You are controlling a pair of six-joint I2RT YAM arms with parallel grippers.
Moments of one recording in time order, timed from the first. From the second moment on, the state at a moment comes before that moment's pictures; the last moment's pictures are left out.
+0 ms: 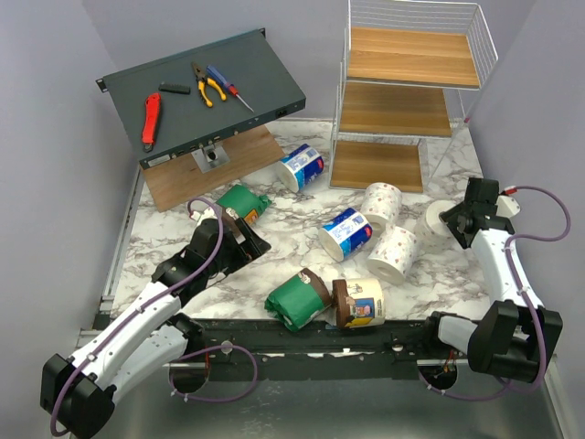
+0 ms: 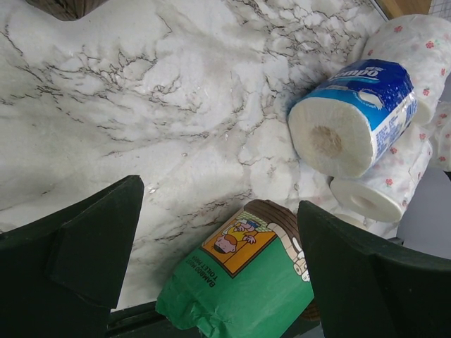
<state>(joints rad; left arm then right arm) -0.57 0.77 0.55 -0.45 -0.02 -1.00 -0.22 1.16 0.81 -0.57 0.30 0.79</state>
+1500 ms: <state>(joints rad) -0.57 0.78 0.60 -0.52 -0.02 -1.01 -0.08 0.93 1.13 -0.83 0.16 0.66</state>
